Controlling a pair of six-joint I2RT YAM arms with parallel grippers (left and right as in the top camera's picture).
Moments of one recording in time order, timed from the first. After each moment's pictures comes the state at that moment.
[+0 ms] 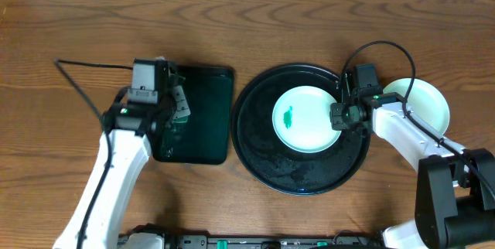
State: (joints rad) left arm -0.11 1.28 0.97 -0.69 -0.03 -0.38; right arm 0.19 1.68 0.91 -0.50 -0.01 0.15
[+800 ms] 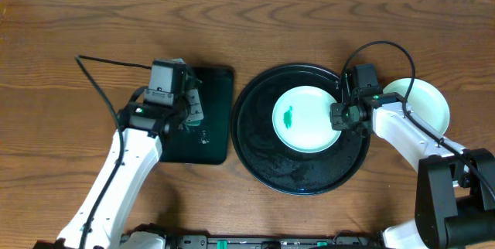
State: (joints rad) left arm -0.22 1.32 0.97 -0.69 -0.03 -0.39; right arm 0.19 1.68 0.91 -0.50 -0.01 0.15
